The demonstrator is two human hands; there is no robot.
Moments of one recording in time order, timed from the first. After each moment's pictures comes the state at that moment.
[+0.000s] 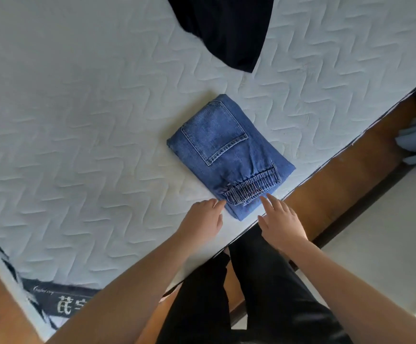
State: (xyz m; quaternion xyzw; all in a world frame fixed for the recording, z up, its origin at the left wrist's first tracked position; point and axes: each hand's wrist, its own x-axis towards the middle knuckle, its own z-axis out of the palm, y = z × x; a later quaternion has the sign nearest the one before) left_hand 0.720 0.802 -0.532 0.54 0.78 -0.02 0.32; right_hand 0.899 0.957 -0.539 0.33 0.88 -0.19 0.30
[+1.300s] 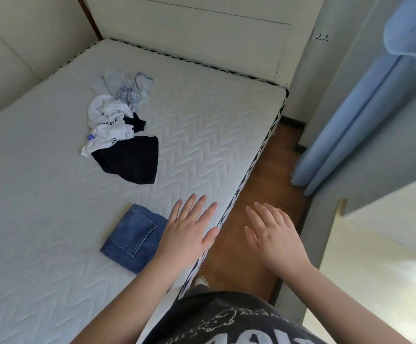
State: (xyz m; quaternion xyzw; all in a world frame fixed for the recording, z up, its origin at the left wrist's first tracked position) left_hand 0.896 1.040 -0.217 0.67 0.73 -0.08 0.08; right_hand 1.106 1.120 -0.236 0.43 0.90 -0.07 -0.10
